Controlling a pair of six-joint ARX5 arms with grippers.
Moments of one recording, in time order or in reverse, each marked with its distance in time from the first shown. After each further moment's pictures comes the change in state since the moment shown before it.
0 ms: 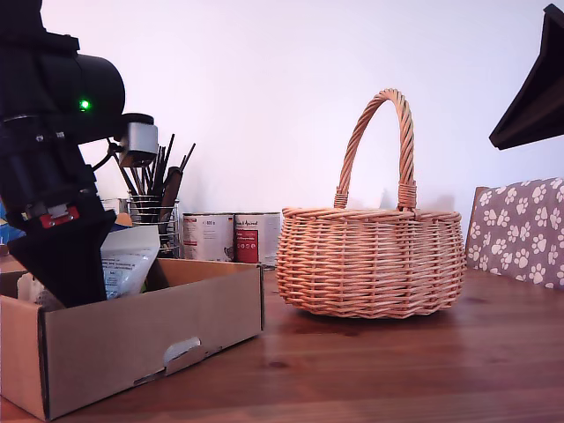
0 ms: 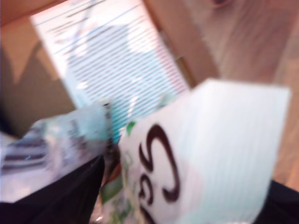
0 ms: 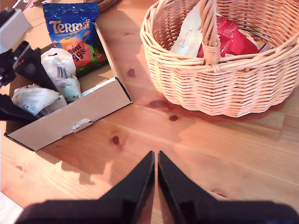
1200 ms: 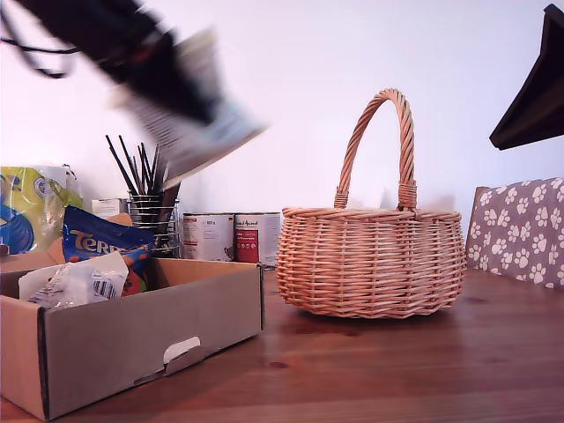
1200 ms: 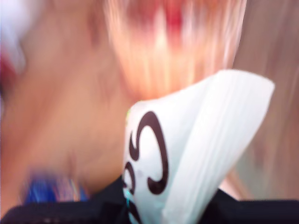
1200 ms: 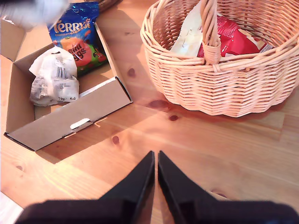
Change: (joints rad) left arm -0.051 -0.188 0.121 0.486 0.182 -0.117; right arm 0.000 0.000 0.000 -0.005 0.000 0.000
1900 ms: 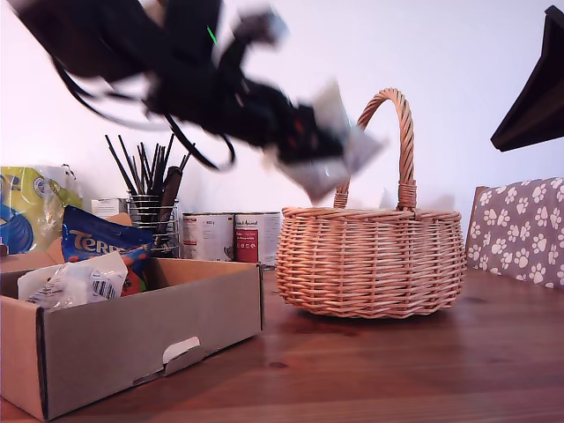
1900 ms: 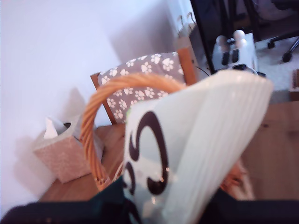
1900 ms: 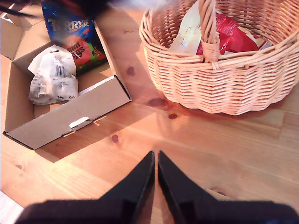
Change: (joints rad) left arm -0.137 0.494 0.108 0.694 -0.018 -0.011; right arm 0.000 0.000 0.000 -0.003 0.000 0.000
